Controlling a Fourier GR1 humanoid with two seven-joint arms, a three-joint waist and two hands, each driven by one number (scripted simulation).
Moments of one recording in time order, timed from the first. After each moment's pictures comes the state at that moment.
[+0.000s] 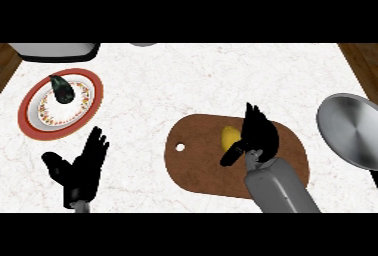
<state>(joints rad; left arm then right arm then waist) 0.06 0.08 -0.04 -1.44 0.21 0.22 0.11 -0.38 -0.01 0.31 -1.42 0.85 0.14 1.11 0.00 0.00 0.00</state>
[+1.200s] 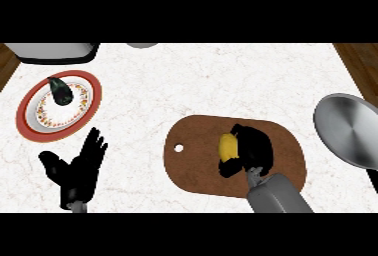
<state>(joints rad) 0.07 0.07 -0.01 -1.45 0.20 0.20 0.15 -0.29 -0.07 0.43 -1.36 0.92 0.07 0.80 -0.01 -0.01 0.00</state>
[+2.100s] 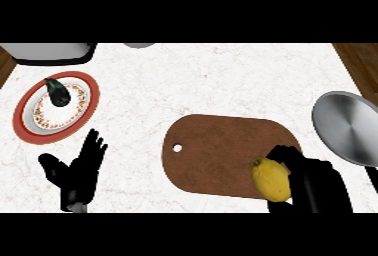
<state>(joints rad) 0.08 0.06 -0.01 -1.46 0.19 0.21 0.14 0.04 -0.38 0.54 -2.08 1.18 -0.03 0.69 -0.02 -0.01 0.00</state>
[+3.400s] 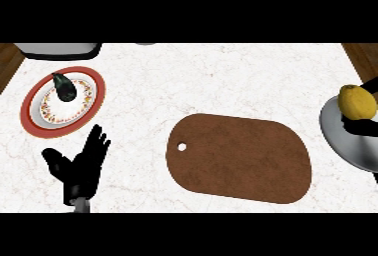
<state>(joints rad) 0.04 0.05 0.00 -1.44 0.18 0.18 0.14 -0.26 -0.47 -0.16 -1.45 0.83 -0.22 0.23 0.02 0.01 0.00</state>
